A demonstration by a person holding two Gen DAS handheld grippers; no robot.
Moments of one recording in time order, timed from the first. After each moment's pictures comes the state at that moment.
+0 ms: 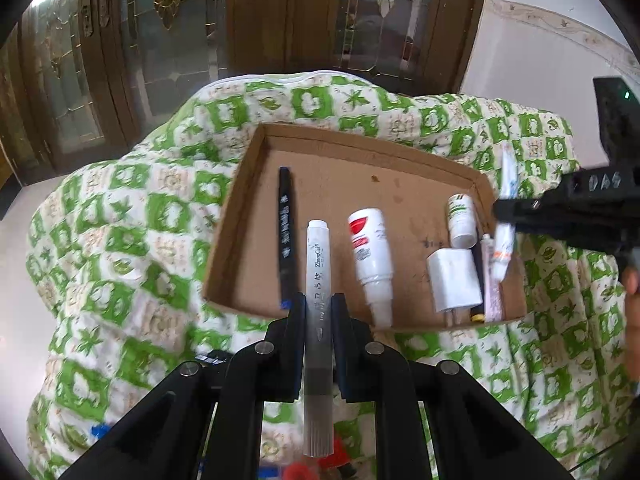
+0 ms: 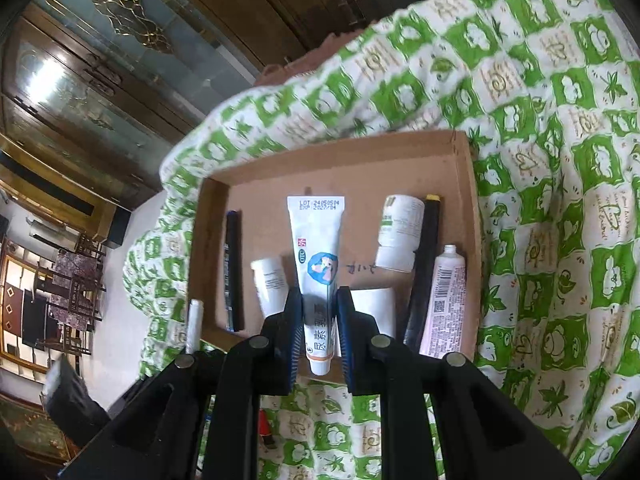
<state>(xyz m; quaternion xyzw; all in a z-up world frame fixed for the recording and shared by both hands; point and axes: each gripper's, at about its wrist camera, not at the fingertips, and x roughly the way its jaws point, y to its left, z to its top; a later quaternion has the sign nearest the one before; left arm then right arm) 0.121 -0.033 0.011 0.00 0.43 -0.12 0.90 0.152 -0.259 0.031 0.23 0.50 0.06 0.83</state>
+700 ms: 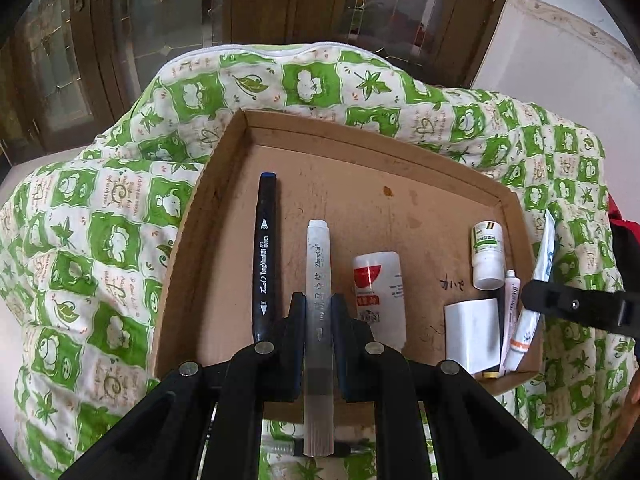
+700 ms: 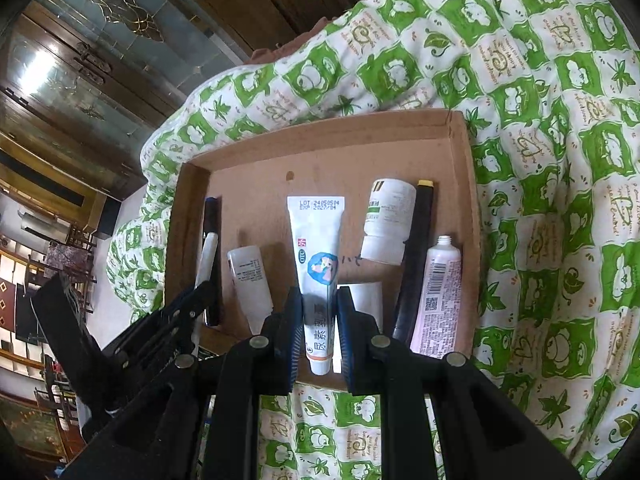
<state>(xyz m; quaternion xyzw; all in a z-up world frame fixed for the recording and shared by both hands) 0.194 -0.049 -0.014 -0.02 0.47 -0.12 0.87 0.159 -0.257 0.011 0.22 0.52 0.06 0.82</state>
